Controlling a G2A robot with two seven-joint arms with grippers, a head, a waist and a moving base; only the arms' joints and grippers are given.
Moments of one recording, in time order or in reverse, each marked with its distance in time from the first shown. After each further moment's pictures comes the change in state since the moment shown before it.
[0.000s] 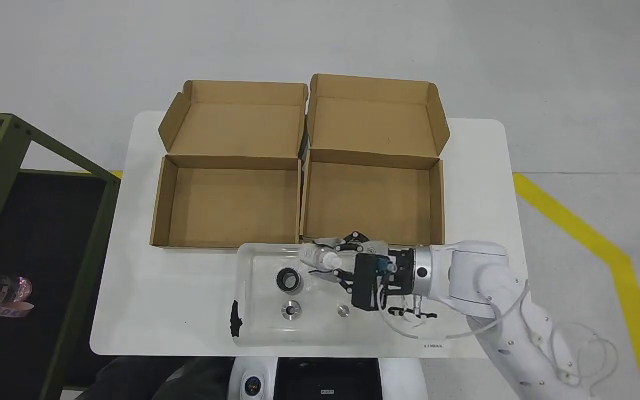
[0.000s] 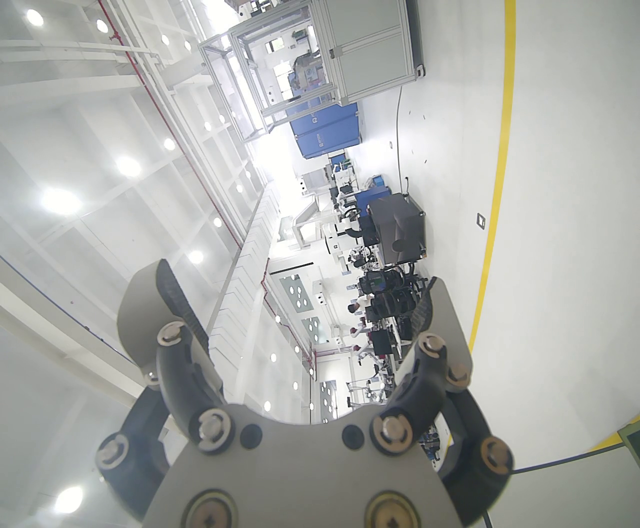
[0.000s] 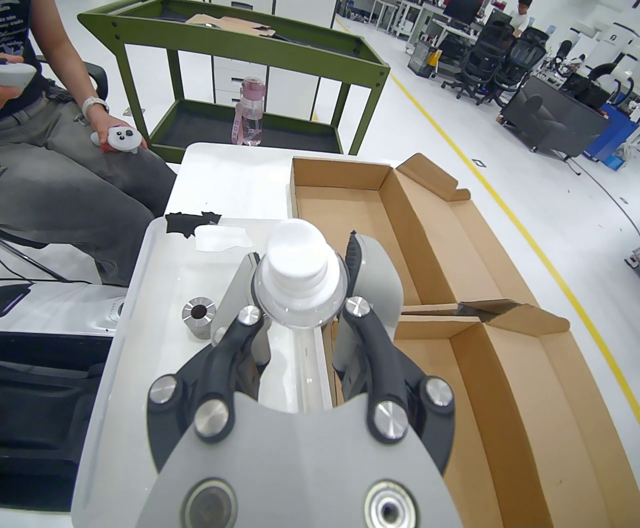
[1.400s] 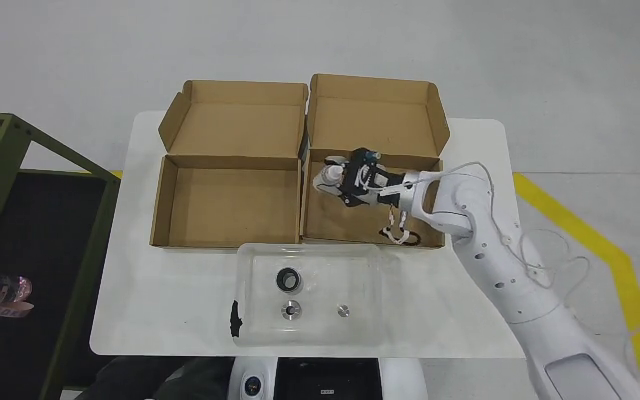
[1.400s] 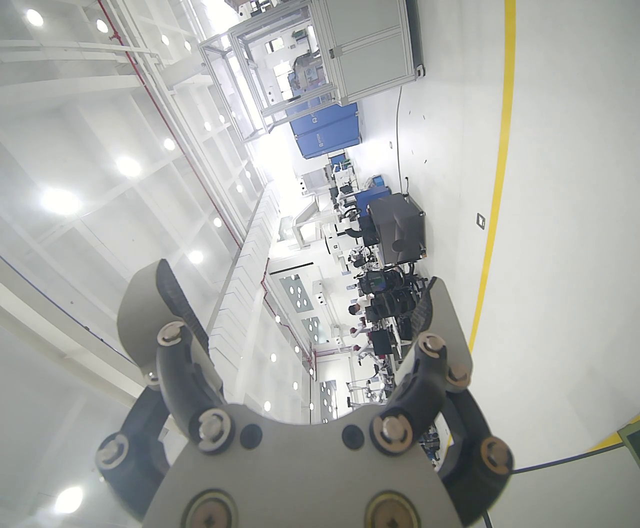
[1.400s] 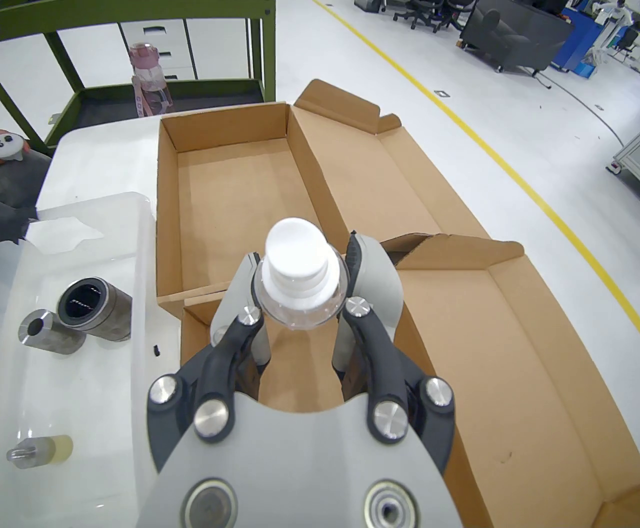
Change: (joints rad) left arm 0.000 0.000 0.000 0.000 0.000 0.000 0.000; right arm 0.449 -0.066 -0.174 0.536 0.127 0.134 0.065
